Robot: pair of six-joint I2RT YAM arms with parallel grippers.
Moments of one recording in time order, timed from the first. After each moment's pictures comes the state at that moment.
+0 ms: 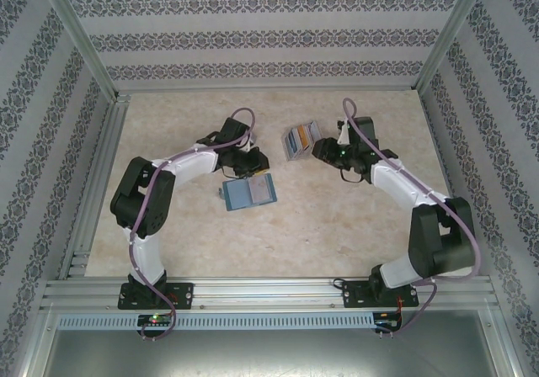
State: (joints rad) left arm -0.45 1.91 1.33 -0.33 0.50 -0.79; right arm 0.18 1.52 1.01 -0.27 -0.38 0.56
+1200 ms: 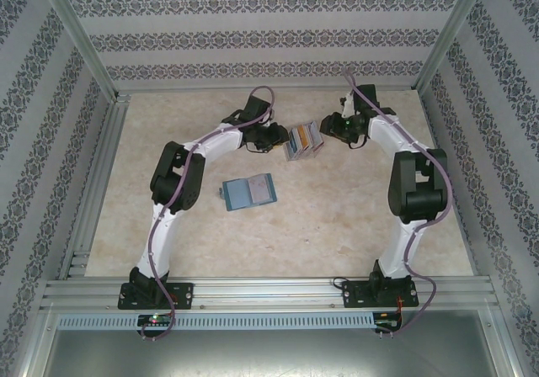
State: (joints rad) left arm -0.47 2.32 1.85 -0.37 0.42 -0.82; right arm 0.06 1.95 1.49 -0.55 -0.44 0.38
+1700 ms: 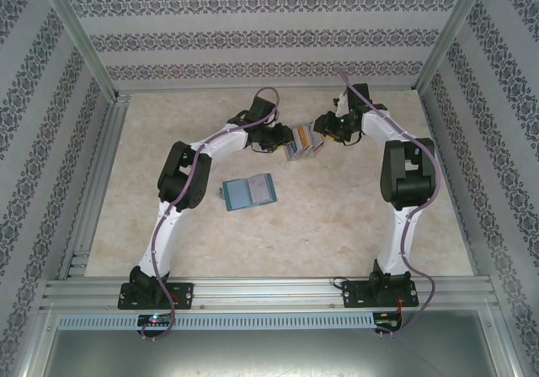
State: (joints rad) left arm -0.48 2.40 1.93 -0.37 0.42 -0.84; right arm 0.06 2.10 1.63 -0.57 -0.53 0.39
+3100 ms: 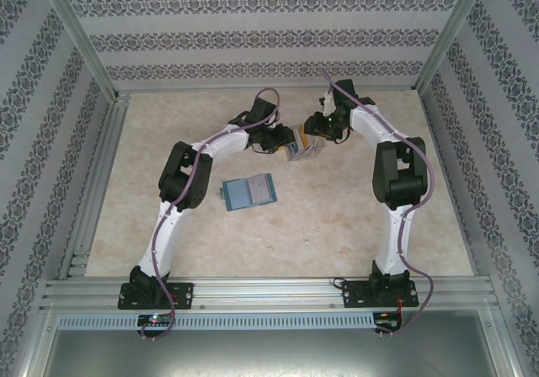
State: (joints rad) left arm -0.48 2.40 1.92 -0.36 0.43 -0.85; right arm 0.15 2.12 1.72 -0.70 -0.43 0.31
